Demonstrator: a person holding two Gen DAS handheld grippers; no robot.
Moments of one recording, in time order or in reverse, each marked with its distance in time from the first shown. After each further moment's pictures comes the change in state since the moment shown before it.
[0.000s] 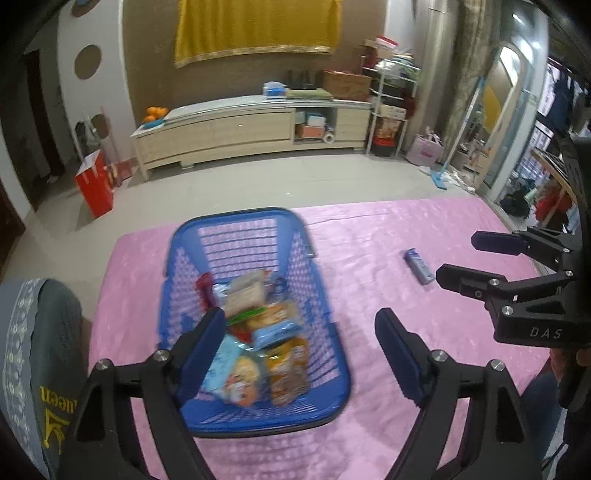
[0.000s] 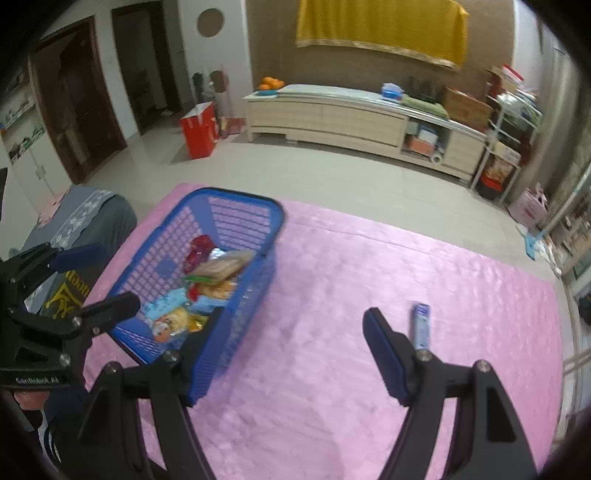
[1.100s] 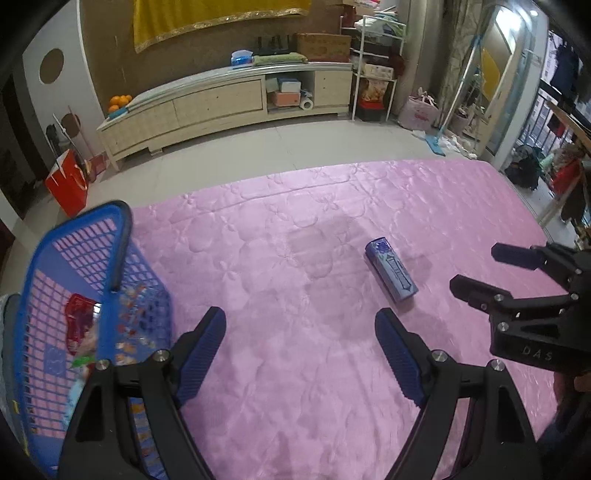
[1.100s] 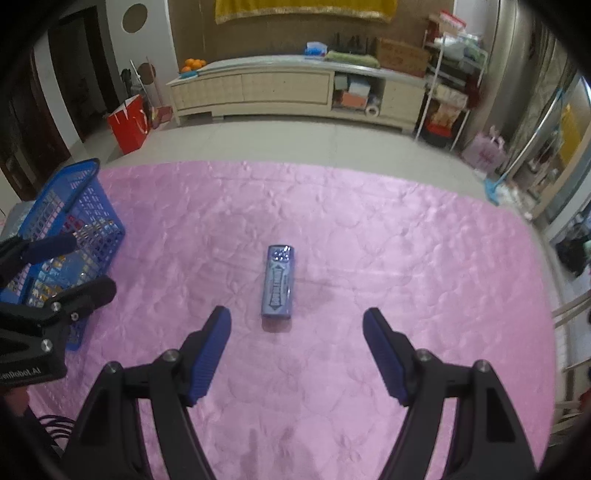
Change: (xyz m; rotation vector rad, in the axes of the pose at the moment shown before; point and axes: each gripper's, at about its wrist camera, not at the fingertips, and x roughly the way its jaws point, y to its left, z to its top) left arm 0.169 -0.121 0.023 0.037 0.114 0.021; right arm 0.083 -0.174 -0.057 0.136 0.086 -0.116
